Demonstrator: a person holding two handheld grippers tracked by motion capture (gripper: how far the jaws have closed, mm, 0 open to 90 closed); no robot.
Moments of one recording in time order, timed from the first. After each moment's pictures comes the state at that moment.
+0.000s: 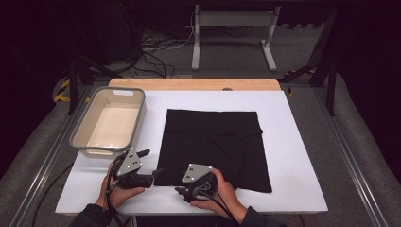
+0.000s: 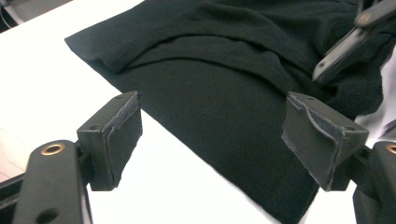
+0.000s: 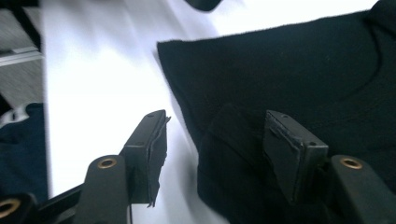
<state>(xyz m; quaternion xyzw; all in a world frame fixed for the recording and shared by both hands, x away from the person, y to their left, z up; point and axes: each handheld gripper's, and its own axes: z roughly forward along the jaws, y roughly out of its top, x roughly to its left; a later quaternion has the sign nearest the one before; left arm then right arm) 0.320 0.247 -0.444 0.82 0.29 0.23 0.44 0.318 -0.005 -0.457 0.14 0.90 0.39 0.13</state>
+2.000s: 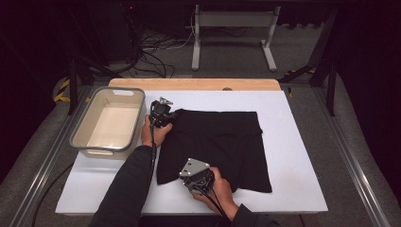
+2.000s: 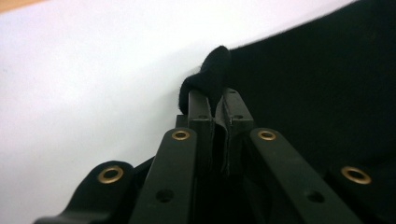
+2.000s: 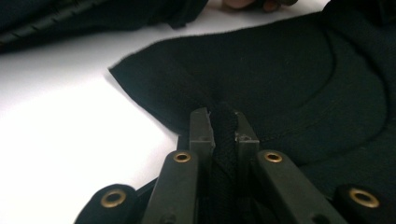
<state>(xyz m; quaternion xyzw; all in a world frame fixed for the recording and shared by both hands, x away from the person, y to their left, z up) 0.531 0.187 -0.452 0.79 0.45 0.18 0.38 0.327 -0.001 -0.457 0.18 0.88 0.40 0.18</state>
